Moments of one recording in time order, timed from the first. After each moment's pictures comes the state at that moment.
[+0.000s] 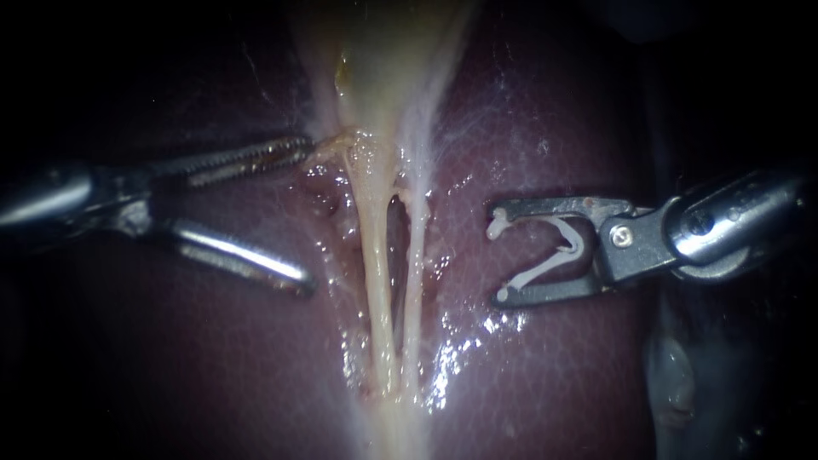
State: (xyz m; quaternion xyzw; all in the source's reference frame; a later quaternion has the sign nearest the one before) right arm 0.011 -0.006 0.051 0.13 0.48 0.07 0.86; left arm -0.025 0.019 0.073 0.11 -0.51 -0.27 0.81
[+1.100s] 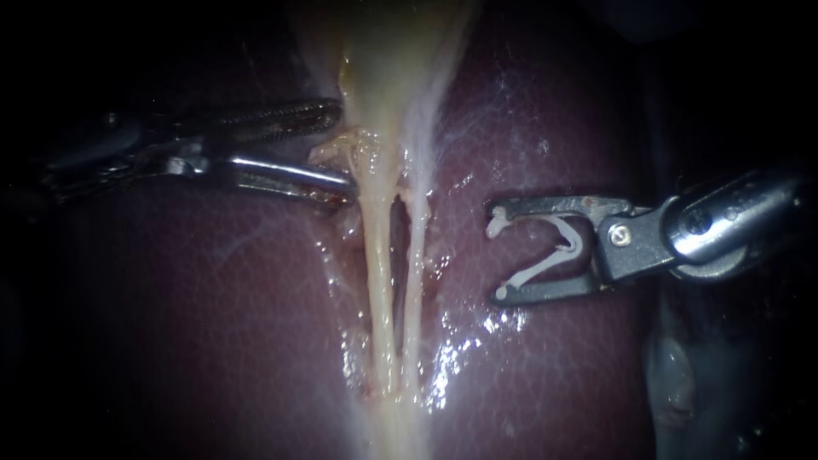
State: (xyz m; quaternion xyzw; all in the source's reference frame) right arm 0.010 -0.006 0.051 0.13 0.48 0.07 0.86; left arm -0.026 0.022 0.081 0.15 -0.49 -0.32 0.80
